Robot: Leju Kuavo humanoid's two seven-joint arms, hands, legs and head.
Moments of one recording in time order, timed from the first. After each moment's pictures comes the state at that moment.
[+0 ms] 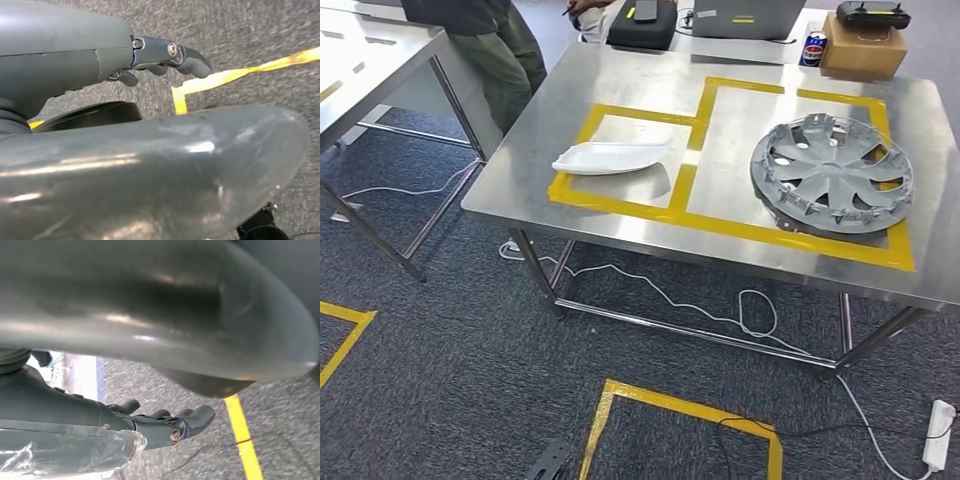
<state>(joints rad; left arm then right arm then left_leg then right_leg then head) -0.13 -0.13 -1.02 -0.14 0.76 0.29 0.05 -0.05 0.20 -0.35 -0.20 1.29 0.09 0.21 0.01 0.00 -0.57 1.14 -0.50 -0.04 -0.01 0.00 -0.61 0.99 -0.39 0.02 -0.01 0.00</state>
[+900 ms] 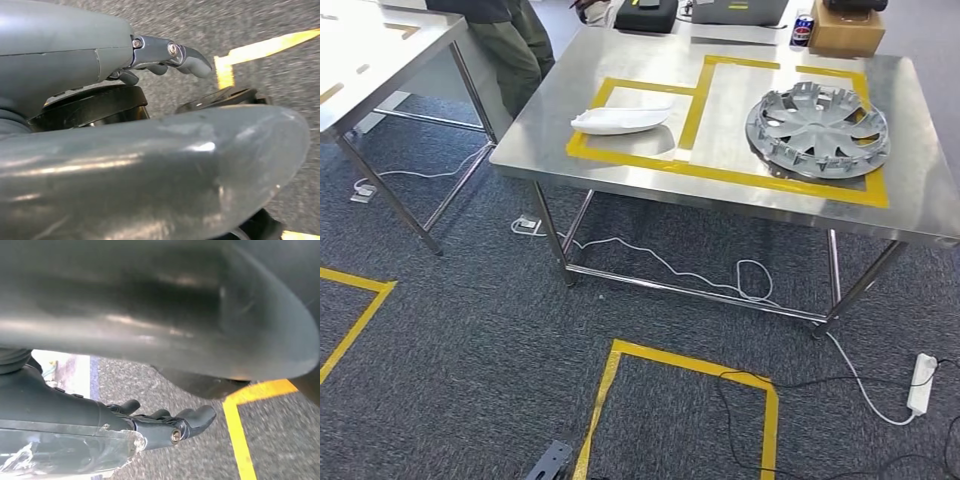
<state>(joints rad) -0.12 -0.13 -1.02 -0.14 0.80 0.25 0.04 -0.05 0.19 -0.36 -0.19 1.32 0.12 0.17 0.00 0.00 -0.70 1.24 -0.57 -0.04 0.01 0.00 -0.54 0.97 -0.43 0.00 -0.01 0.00</state>
